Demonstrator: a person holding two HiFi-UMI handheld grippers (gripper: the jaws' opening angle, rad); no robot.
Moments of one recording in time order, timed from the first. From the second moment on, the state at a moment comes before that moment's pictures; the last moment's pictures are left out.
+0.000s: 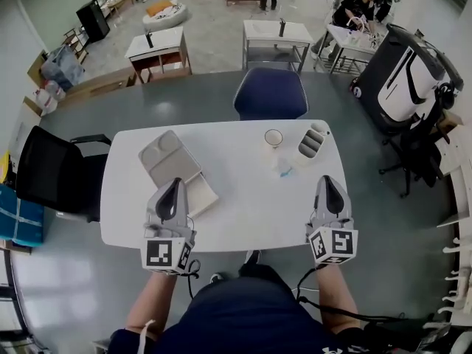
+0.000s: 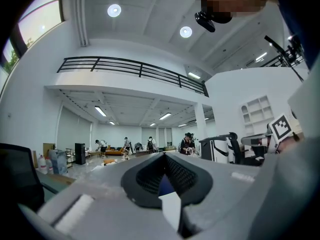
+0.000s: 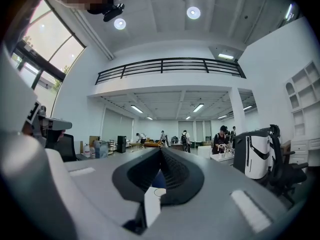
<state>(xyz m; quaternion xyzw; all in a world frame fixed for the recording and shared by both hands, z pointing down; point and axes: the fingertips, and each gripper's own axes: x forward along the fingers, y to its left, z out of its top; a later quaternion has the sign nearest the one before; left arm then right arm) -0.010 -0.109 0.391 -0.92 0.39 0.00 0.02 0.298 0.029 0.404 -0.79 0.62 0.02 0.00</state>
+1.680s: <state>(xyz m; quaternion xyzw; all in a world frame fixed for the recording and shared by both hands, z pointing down) -0.060 -0.186 0.459 -0.88 0.47 -0.10 -0.03 0.350 -0.113 0.720 -0.69 0.61 -0.31 -0.22</state>
